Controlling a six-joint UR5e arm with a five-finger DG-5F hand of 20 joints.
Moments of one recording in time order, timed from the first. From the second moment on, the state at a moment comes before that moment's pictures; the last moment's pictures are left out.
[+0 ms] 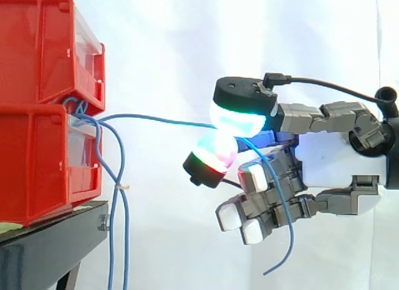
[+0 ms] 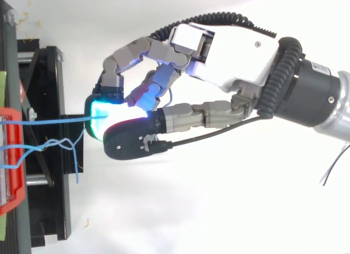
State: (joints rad) arm 0.18 -2.26 -1.25 -2.74 -1.11 -0.19
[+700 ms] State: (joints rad) arm 0.18 -2.26 -1.25 -2.74 -1.11 -0.19
